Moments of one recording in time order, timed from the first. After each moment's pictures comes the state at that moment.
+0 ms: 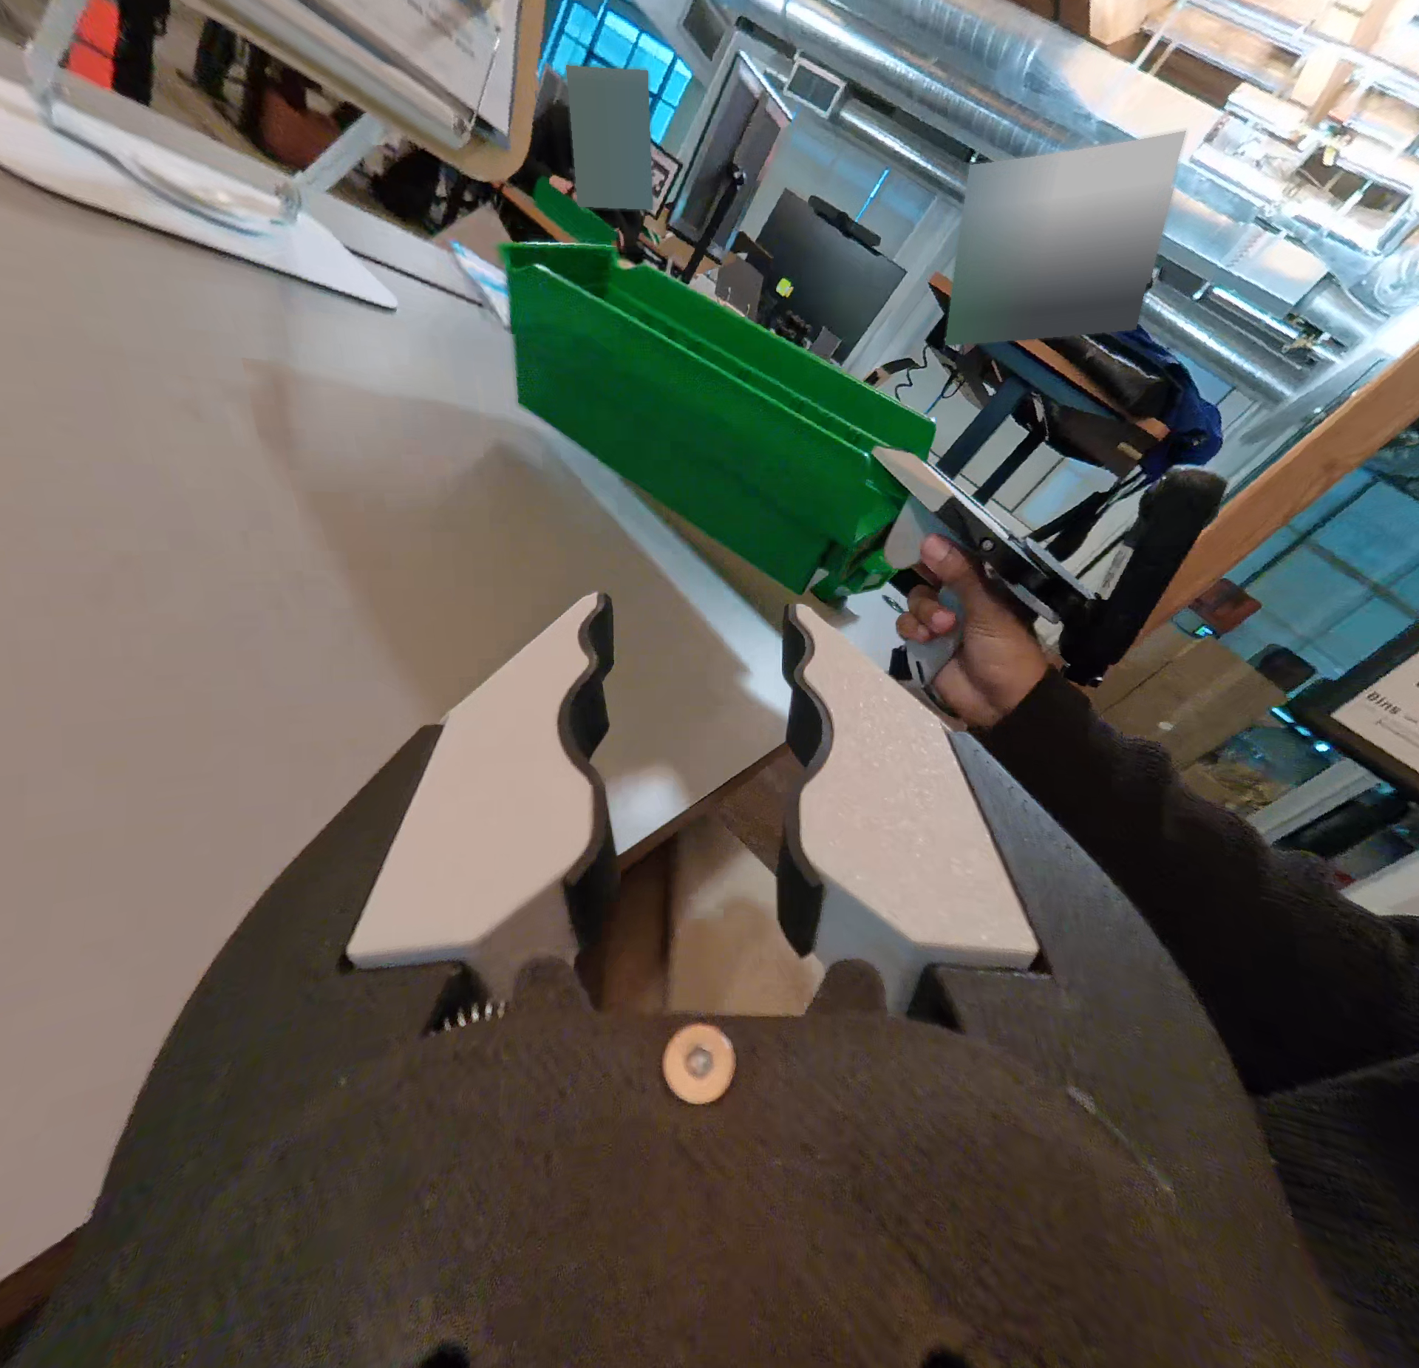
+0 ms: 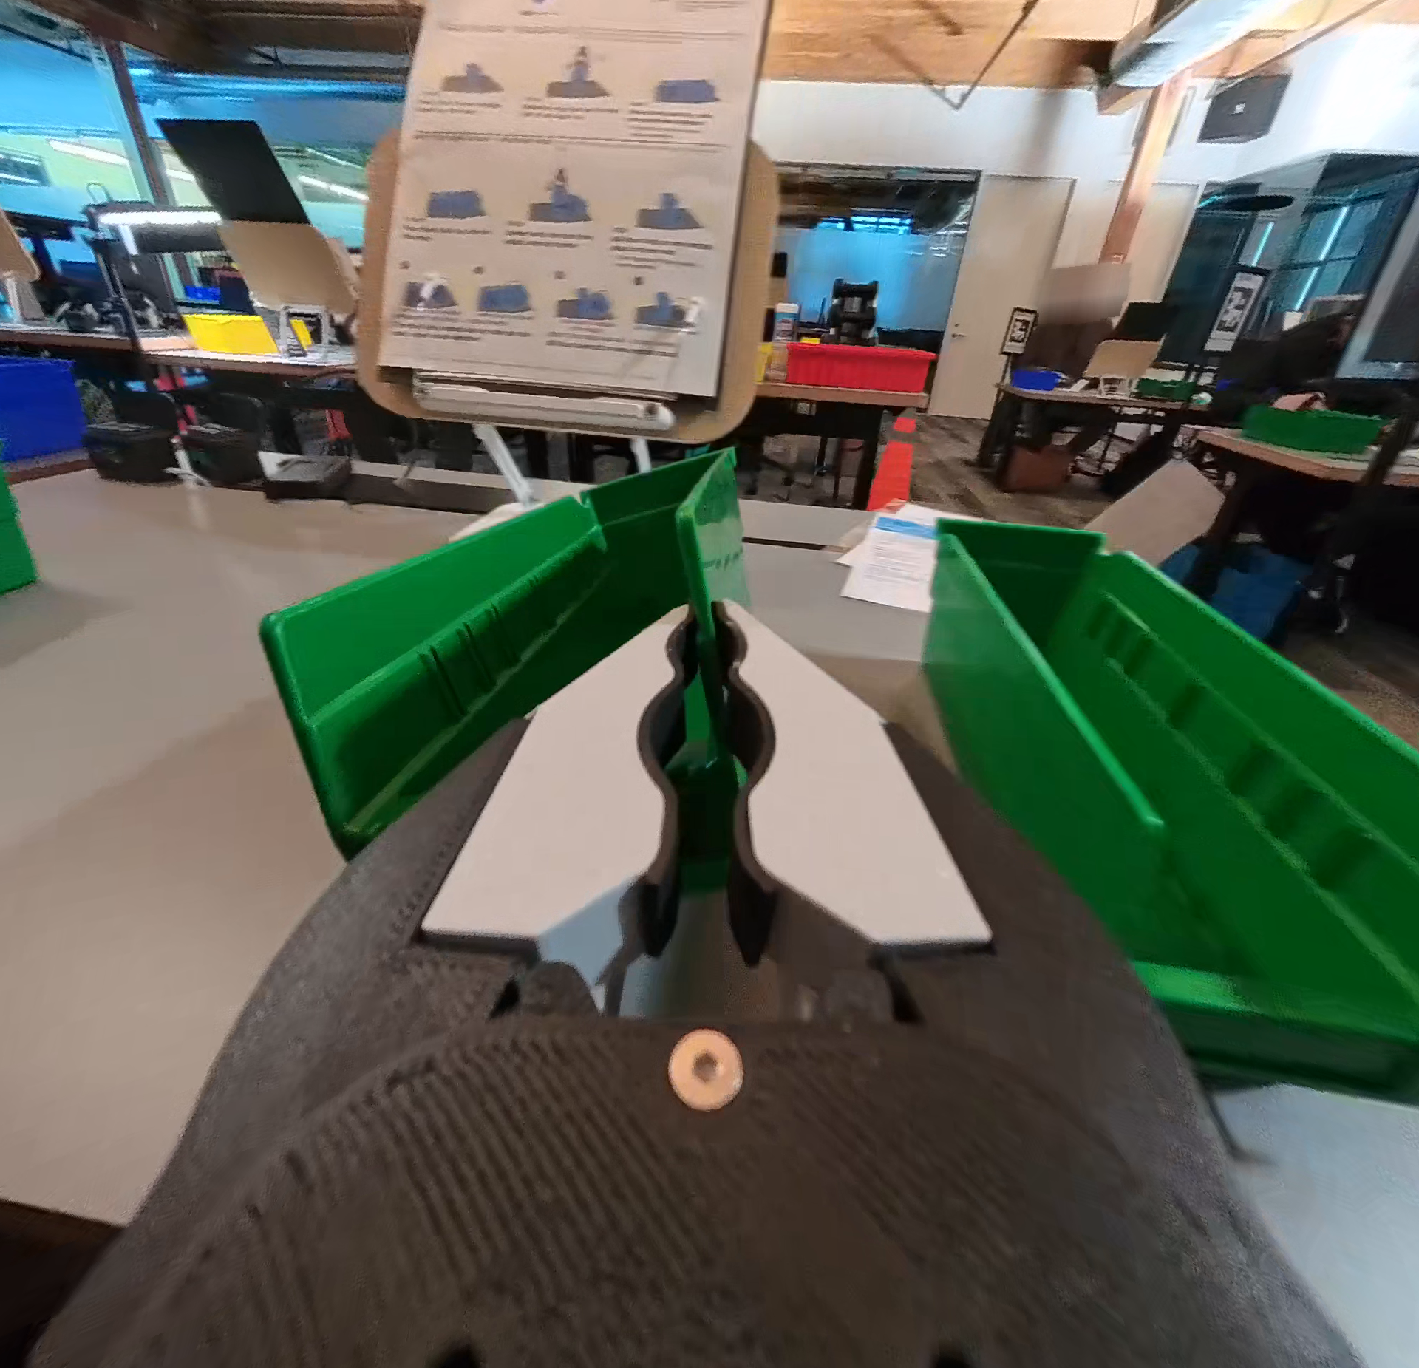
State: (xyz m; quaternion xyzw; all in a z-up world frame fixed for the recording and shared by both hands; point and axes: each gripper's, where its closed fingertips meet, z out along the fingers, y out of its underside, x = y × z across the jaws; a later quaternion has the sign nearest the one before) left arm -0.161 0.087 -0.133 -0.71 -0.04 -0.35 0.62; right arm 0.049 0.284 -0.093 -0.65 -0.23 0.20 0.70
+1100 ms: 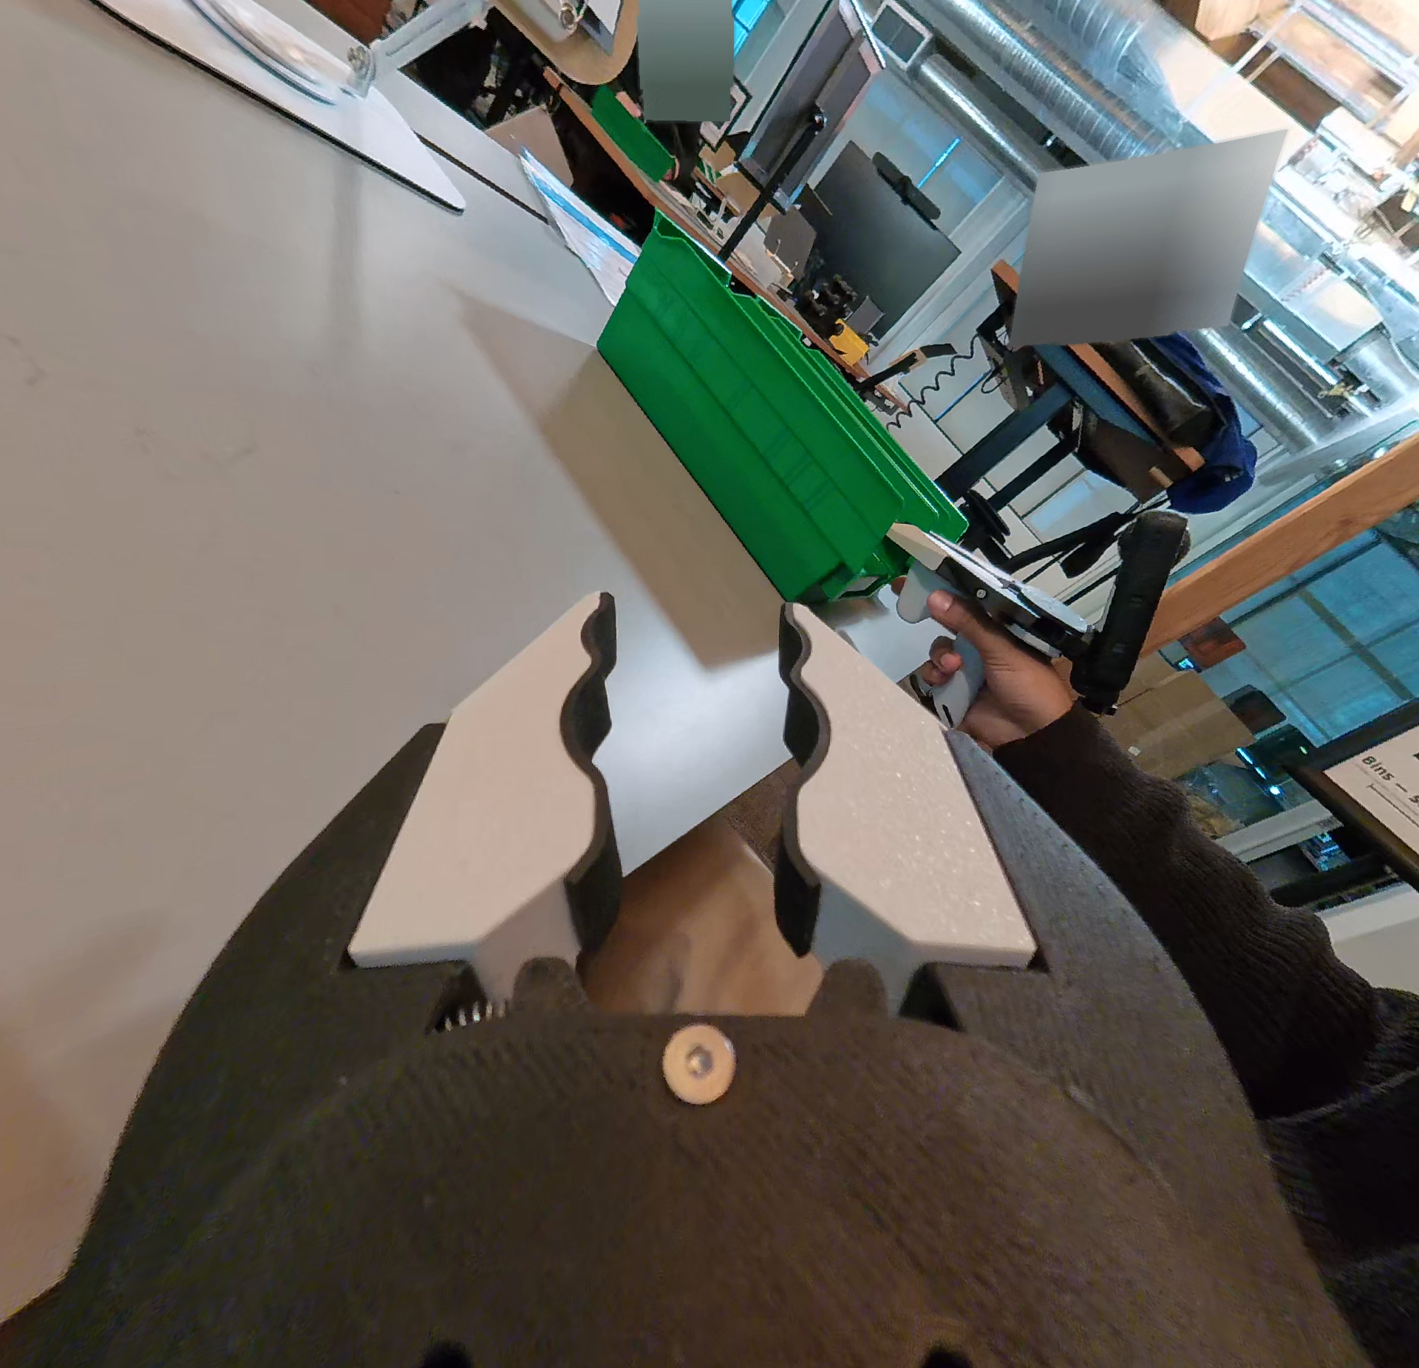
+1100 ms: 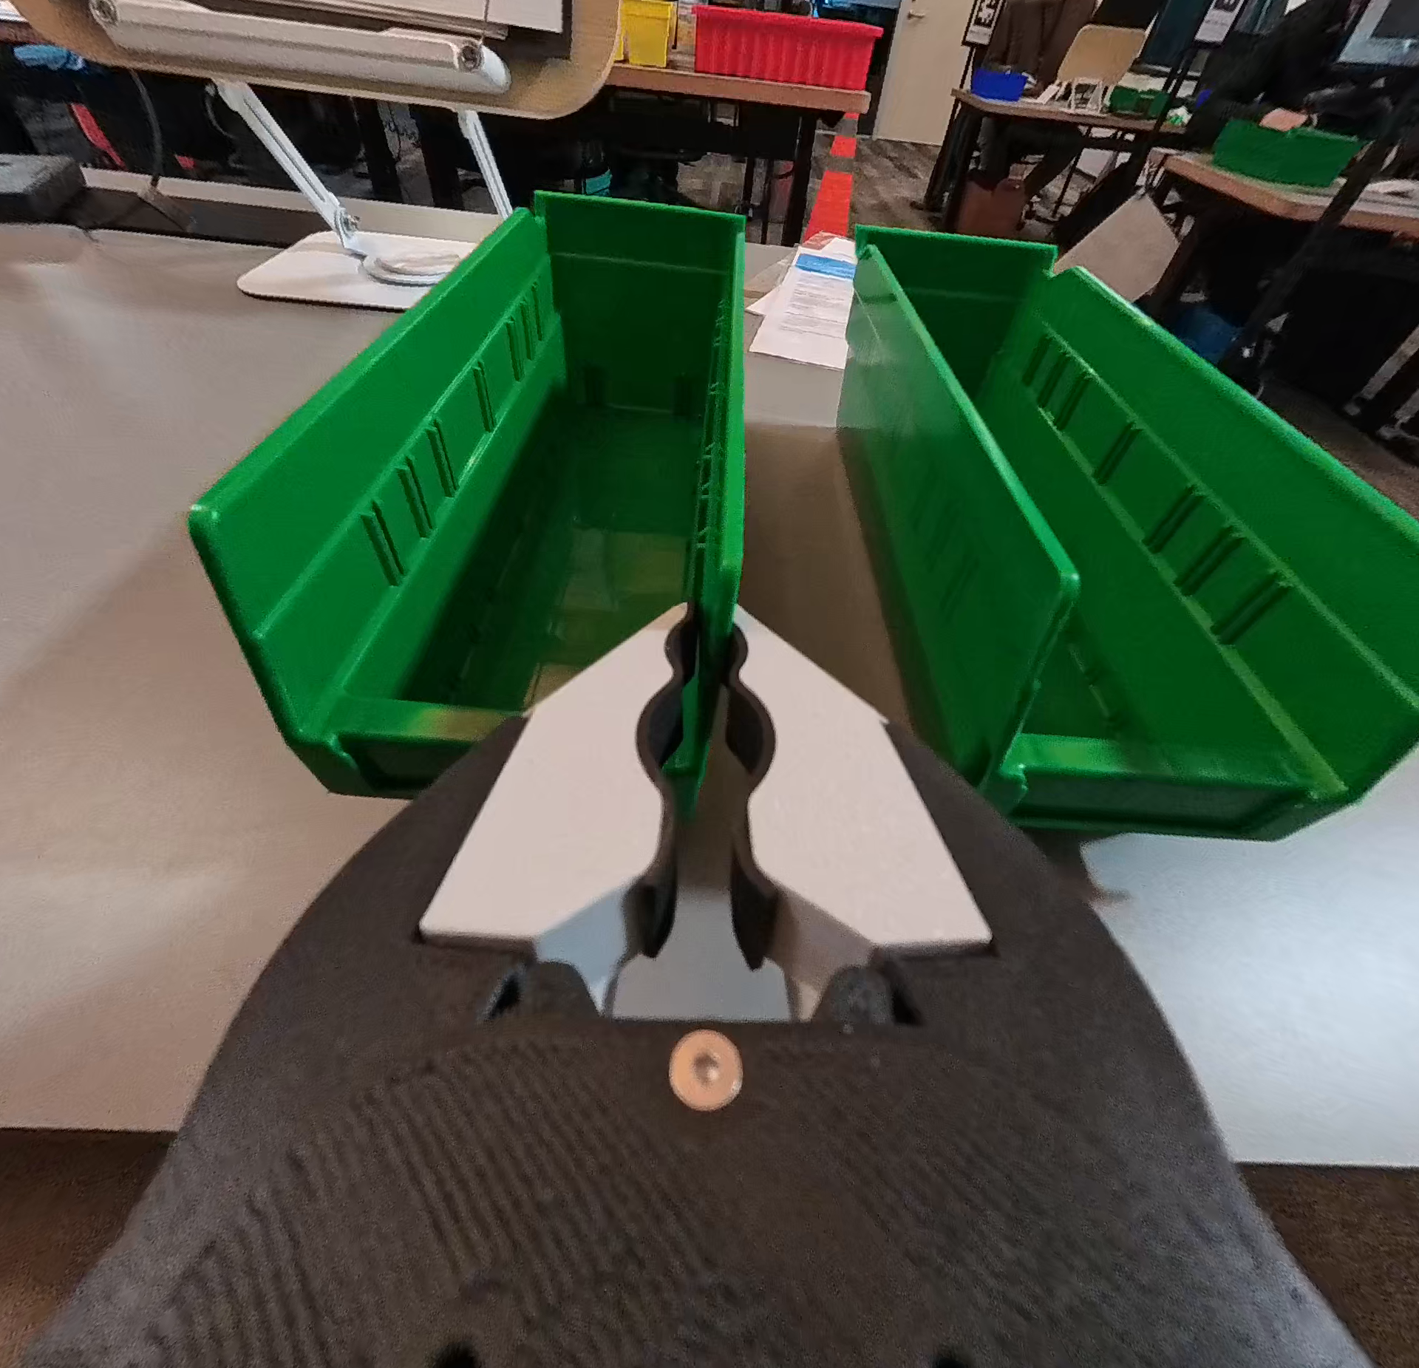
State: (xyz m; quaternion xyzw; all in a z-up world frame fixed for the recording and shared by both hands) left arm -0.181 0.102 -0.159 -0.73 -0.10 -0.37 0.57; right arm 0.091 0.311 -0.168 -0.76 -0.22 0.11 0.60
